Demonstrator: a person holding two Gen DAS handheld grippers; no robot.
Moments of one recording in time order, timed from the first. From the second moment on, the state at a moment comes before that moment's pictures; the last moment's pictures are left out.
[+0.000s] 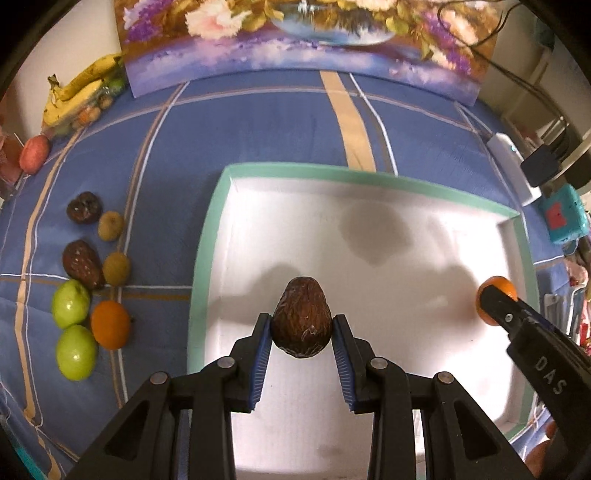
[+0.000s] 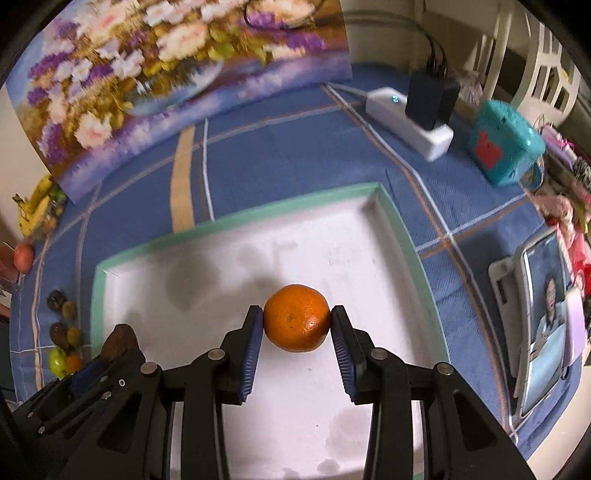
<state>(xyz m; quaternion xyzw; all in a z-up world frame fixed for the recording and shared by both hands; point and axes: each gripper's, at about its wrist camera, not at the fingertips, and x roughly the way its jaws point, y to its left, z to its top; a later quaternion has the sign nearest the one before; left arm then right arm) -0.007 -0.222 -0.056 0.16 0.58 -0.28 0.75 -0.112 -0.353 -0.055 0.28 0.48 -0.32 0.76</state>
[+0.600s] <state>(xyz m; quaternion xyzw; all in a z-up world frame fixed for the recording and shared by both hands) -0.007 -0.225 -0.057 0.17 0.58 -0.28 0.75 -0.112 -0.353 -0.063 0.27 0.50 -0.33 0.76</state>
